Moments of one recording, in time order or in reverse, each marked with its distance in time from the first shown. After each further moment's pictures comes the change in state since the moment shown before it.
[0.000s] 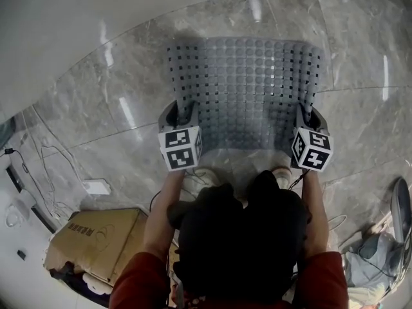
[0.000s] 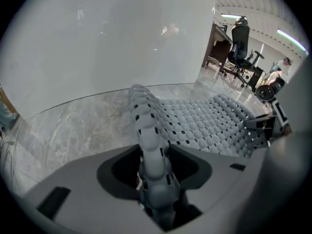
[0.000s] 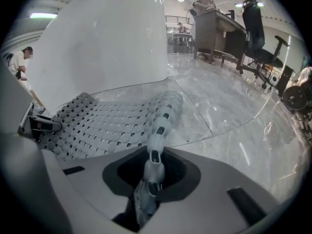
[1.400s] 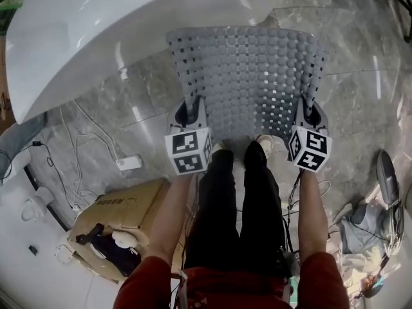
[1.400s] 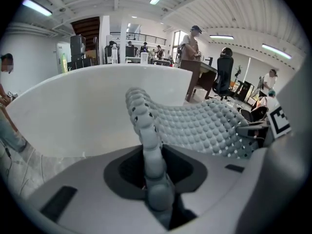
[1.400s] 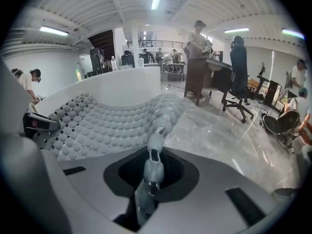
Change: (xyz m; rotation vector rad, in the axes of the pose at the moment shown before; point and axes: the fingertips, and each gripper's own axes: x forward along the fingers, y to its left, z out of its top) left arm -0.336 -0.071 0.245 0.033 -0.199 -0.042; right arm -0.332 -0.001 0.238 0.018 -0.234 -0.066
